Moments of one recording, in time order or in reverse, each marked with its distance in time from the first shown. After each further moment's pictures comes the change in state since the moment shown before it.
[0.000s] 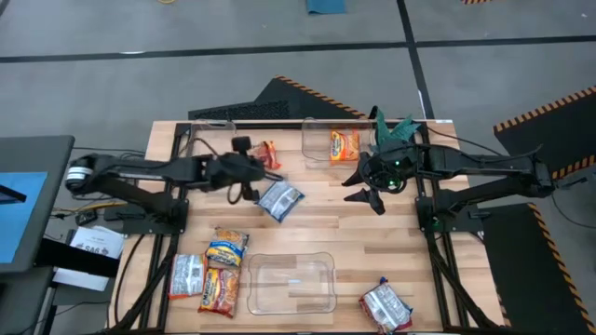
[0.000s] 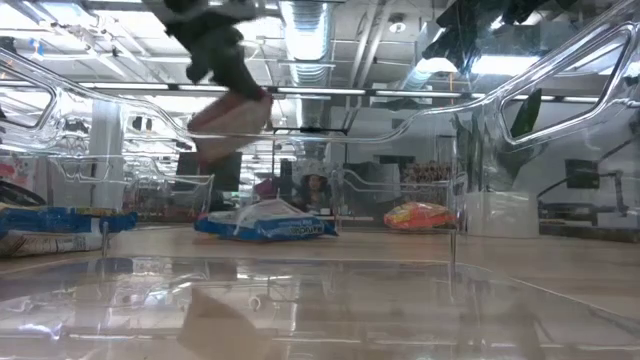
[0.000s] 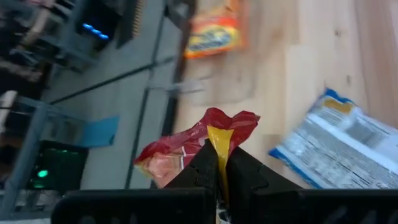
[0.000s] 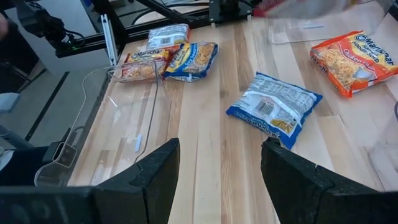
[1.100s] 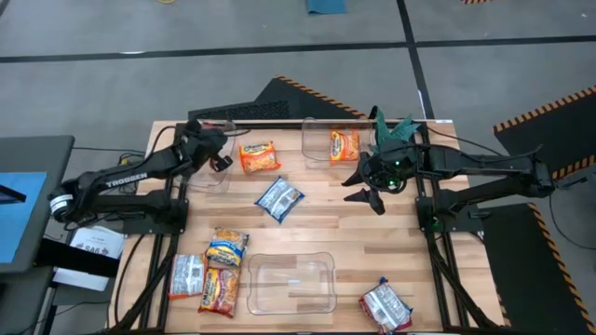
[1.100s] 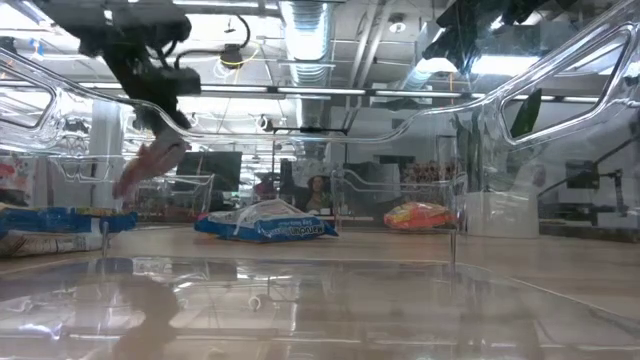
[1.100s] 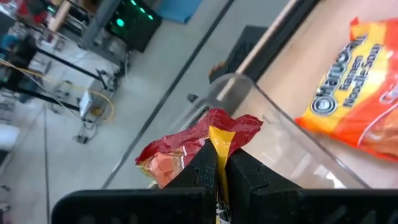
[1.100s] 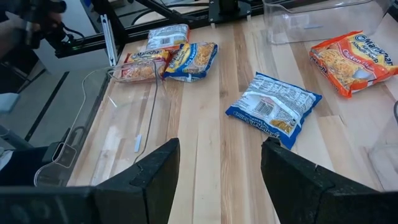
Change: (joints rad) left arm 0.494 -0.234 -0.312 0.011 -0.125 -0.117; right arm -0.001 0.000 0.000 0.000 0.001 0.000
